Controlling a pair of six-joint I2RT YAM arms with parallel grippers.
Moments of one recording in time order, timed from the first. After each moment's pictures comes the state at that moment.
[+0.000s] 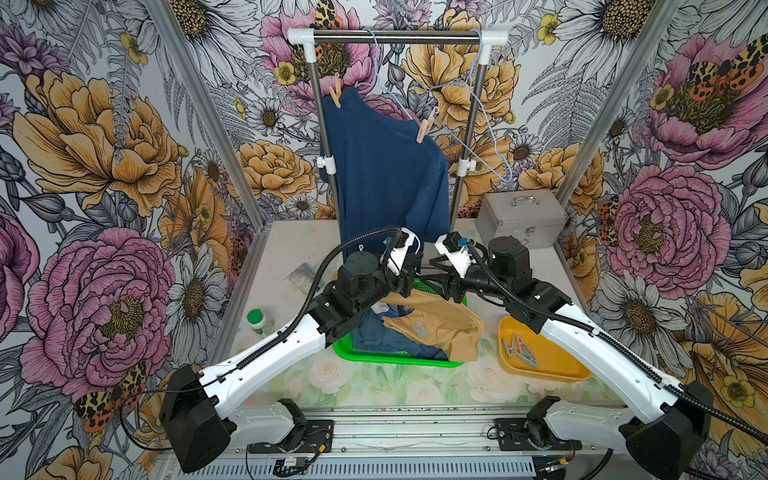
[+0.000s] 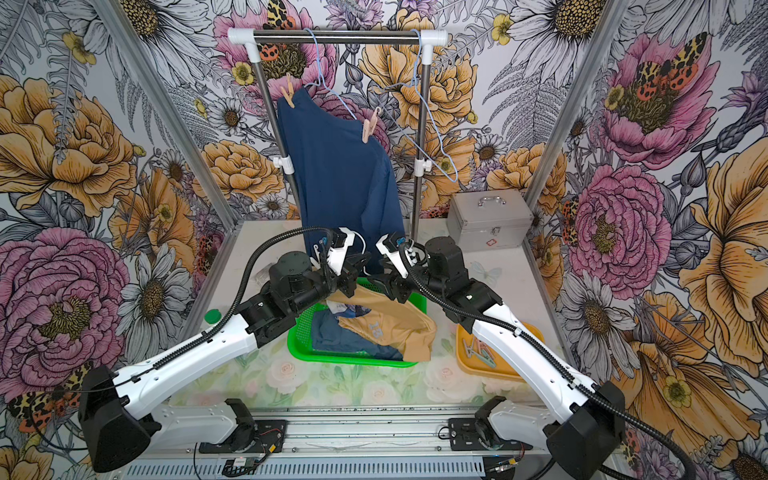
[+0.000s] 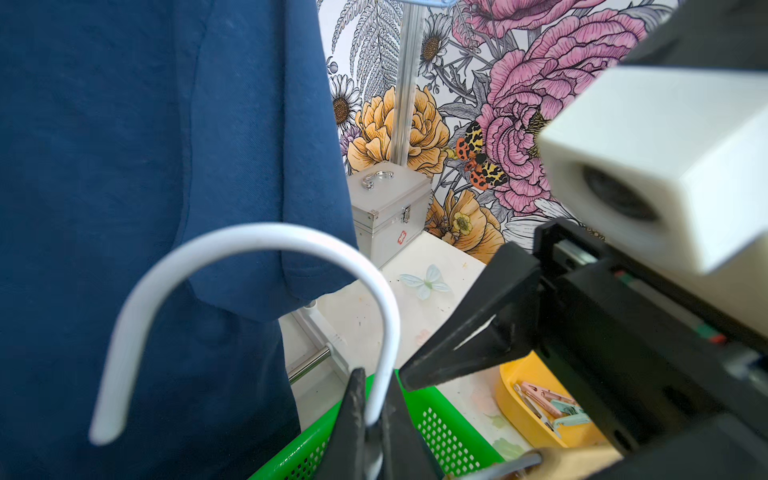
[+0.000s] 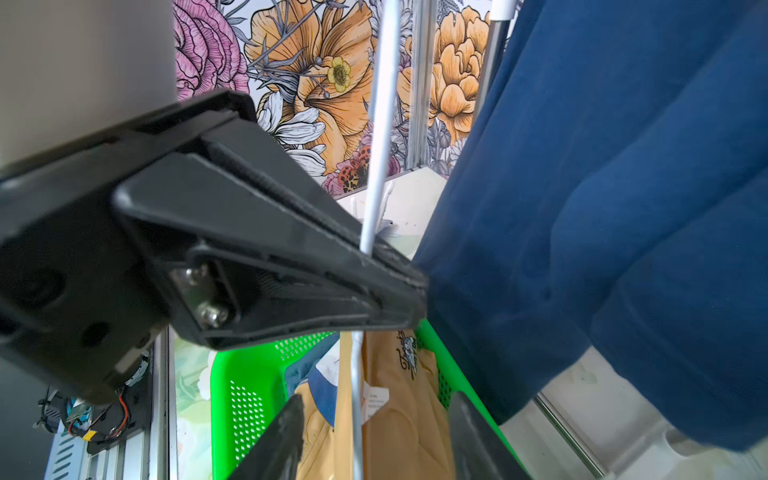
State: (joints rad) left arm -0.81 1.24 1.05 0.04 -0.01 -0.07; right arm 0.57 1.22 1.11 -0.25 -0.50 -0.12
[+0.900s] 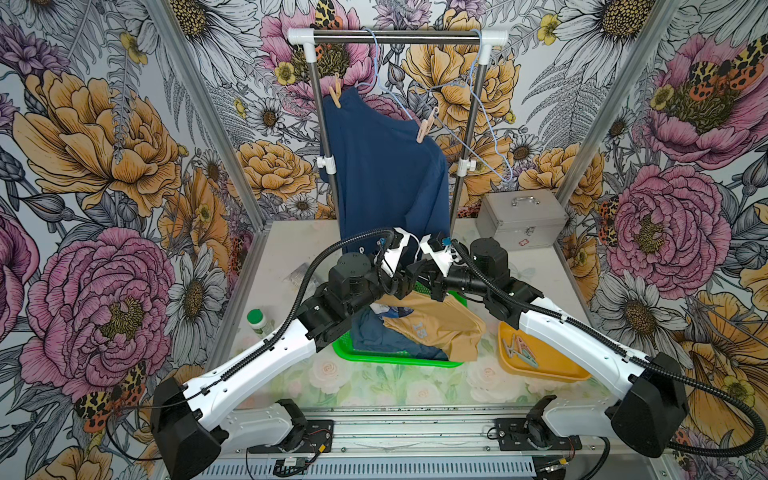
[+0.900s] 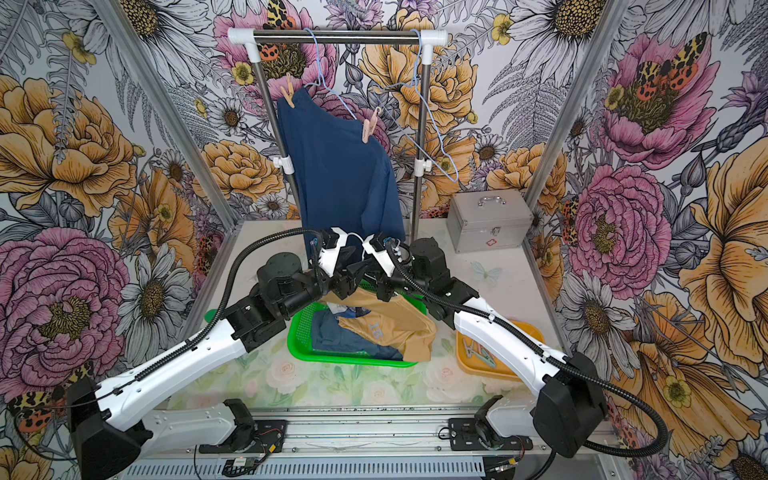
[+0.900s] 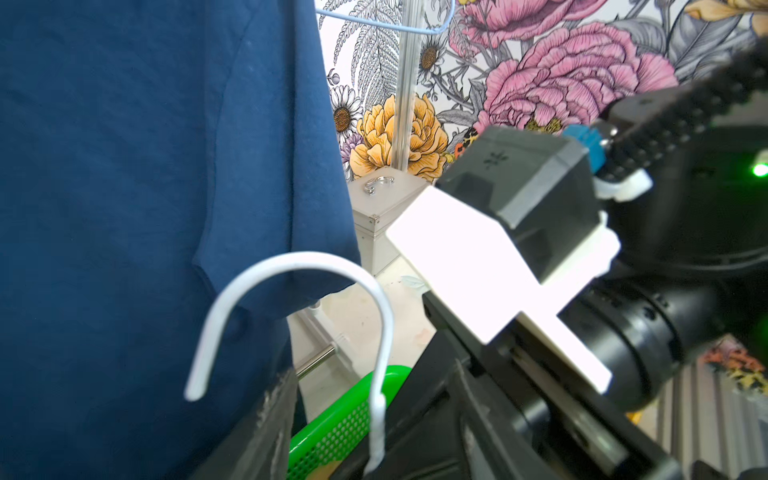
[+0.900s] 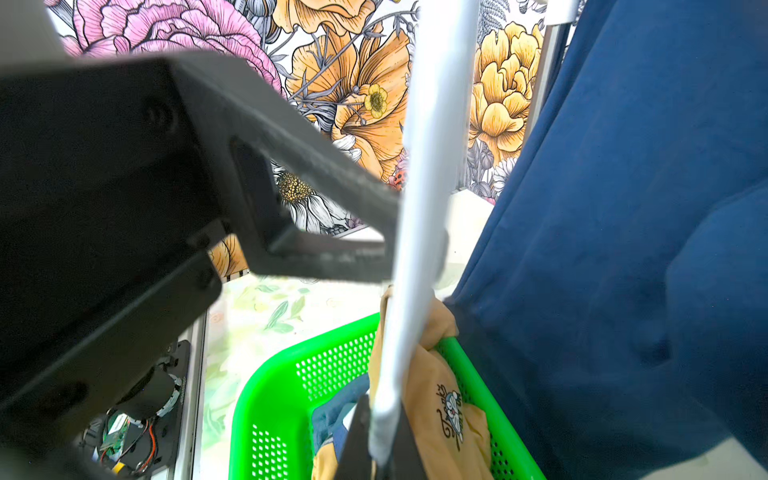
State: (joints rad) left arm -0.79 1.15 1.06 -0.06 0.00 -0.04; right arm 0.60 1.32 1.07 -0.03 -0.58 -0.03
